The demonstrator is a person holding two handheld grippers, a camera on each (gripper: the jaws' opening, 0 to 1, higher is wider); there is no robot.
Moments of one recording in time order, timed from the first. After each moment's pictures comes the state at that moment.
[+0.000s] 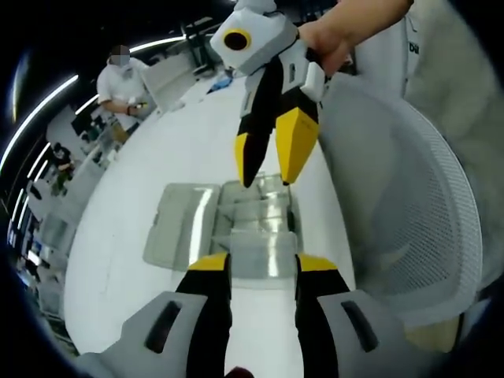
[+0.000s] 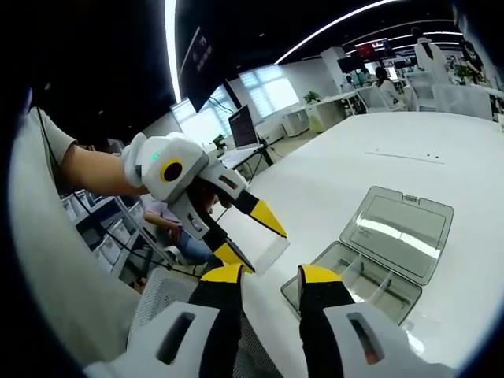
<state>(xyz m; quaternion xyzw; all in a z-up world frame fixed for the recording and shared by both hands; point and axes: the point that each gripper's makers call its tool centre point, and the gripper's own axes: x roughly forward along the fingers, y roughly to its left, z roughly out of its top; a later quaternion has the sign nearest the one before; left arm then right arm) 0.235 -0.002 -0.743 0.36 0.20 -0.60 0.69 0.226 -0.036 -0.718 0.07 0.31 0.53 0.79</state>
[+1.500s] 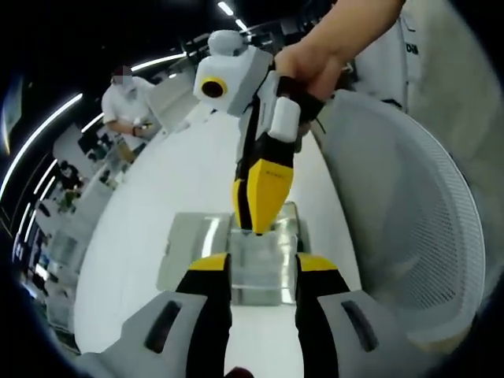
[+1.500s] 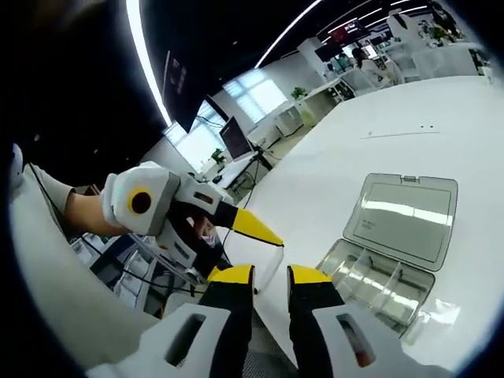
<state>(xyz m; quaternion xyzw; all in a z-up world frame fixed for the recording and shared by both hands) 0.234 -0.032 -0.717 0.36 0.15 -0.60 0.70 0.241 -0.033 -0.713 0.16 0.35 0.51 0.77</state>
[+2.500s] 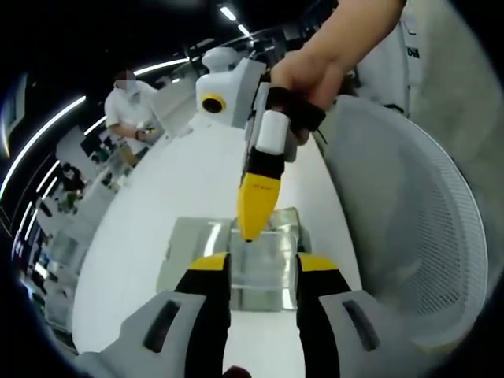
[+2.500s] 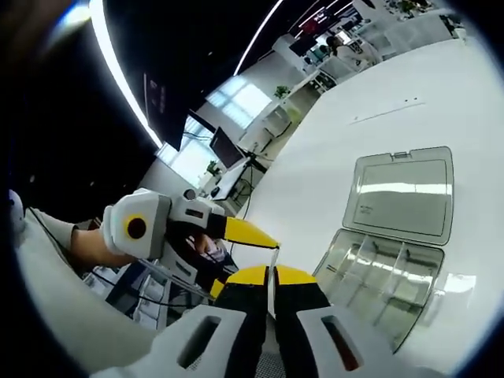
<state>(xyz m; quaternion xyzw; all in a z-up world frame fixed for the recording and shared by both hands) 0.235 -0.035 -0.717 0.34 0.14 -0.60 0.71 0.244 -0.035 -0.716 0.24 0.38 0.48 0.75</state>
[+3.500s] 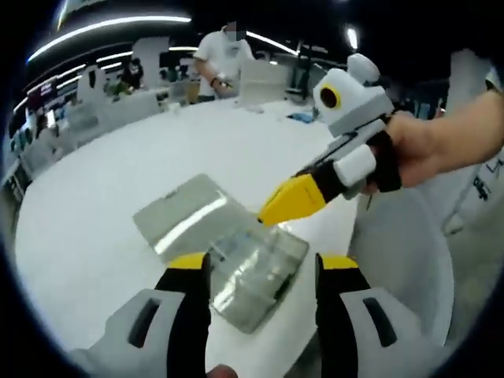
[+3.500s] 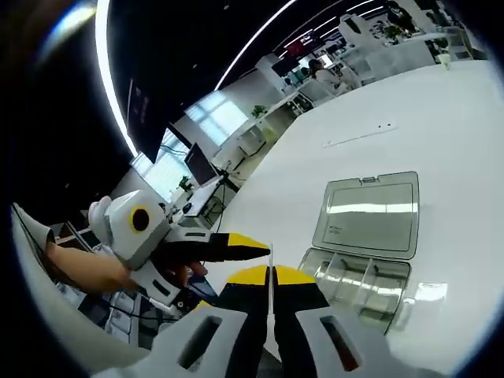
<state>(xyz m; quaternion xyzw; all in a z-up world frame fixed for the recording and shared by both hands) 0.255 -0.043 -0.729 0.05 0.30 -0.45 0.84 0.265 -0.053 -0.716 0.21 0.35 0.40 0.82</state>
